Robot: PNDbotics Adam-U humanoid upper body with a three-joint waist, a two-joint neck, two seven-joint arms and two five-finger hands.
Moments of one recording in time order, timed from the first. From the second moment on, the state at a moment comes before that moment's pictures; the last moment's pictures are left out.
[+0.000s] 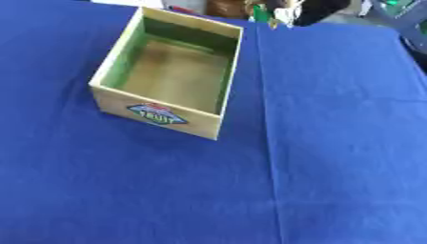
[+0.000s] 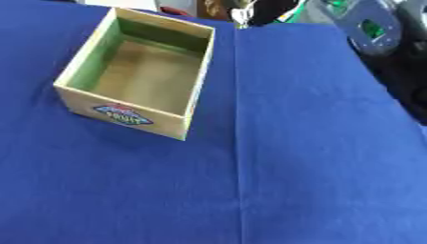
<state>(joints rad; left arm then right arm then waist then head) -0.17 0.21 0.23 -1.98 -0.19 -0.36 0.32 -1.06 -0.85 0.39 -1.60 0.70 0.05 0.46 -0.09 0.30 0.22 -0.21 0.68</state>
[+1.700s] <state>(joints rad) -0.18 0.20 0.22 -1.98 -0.17 -0.35 0.29 -1.19 -0.40 0.51 -1.16 0.82 -0.07 0.48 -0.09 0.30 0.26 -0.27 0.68</state>
